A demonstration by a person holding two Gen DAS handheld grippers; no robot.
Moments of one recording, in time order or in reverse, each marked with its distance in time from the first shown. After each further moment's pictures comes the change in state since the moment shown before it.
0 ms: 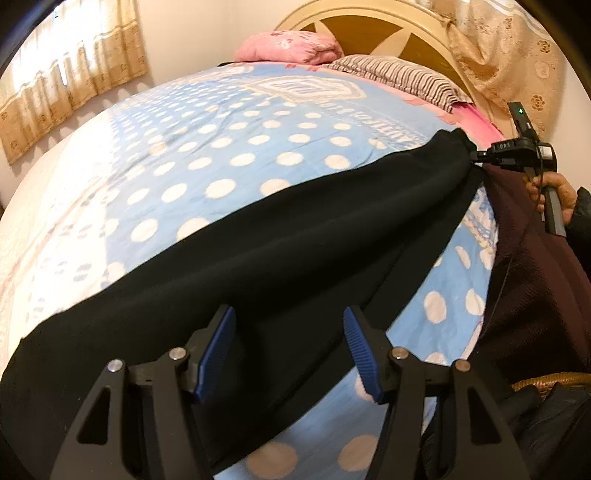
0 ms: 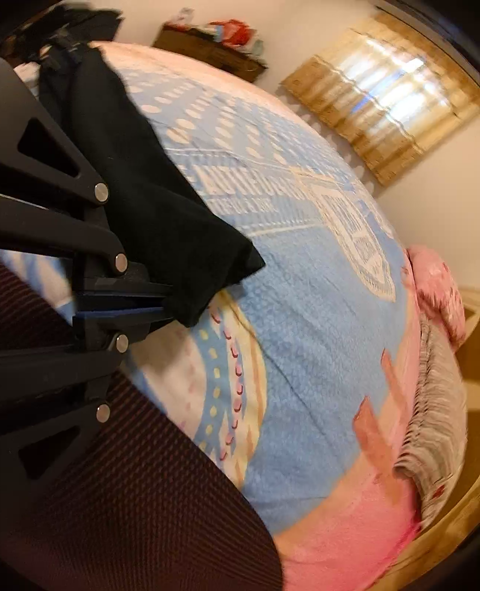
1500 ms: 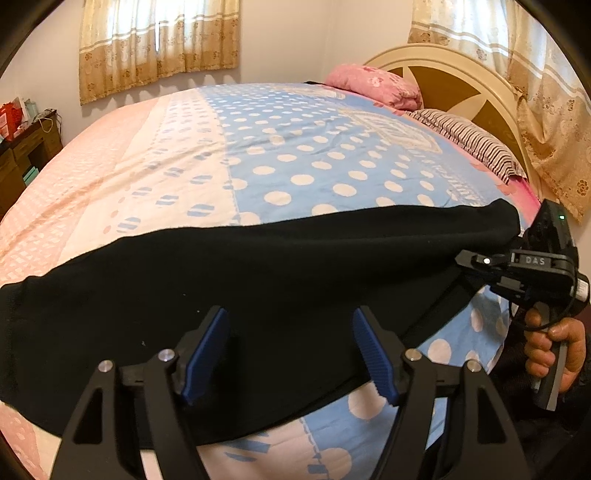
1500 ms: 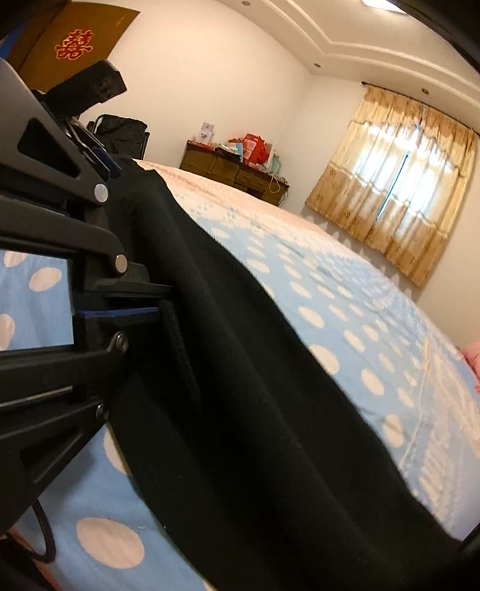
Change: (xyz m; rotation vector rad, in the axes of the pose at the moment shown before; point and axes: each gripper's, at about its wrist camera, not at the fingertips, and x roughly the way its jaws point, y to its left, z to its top) left arm -0.045 0.069 -0.050 -0.293 -0.114 0.112; right arm 0.063 0.229 -0.161 0.015 0.136 0.545
